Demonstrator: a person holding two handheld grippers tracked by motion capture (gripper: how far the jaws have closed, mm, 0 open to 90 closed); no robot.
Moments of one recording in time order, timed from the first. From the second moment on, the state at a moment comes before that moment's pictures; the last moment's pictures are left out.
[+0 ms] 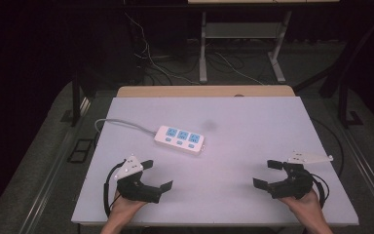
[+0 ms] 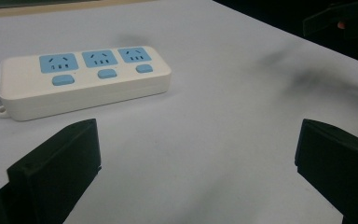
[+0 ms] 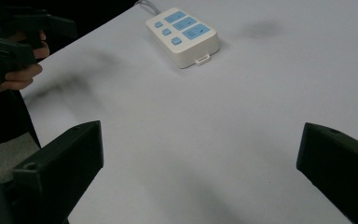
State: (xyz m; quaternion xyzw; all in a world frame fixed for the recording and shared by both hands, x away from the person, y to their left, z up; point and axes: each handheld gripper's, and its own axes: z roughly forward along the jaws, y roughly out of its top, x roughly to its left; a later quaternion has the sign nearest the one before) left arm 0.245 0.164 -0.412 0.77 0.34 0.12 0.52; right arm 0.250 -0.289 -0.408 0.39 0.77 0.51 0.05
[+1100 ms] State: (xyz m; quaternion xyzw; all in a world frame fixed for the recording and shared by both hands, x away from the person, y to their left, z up) left arm 0.247 0.168 -0.406 0.78 0.36 0.10 0.50; right arm 0.254 -0.289 -0.415 0.40 0.77 0.49 0.04
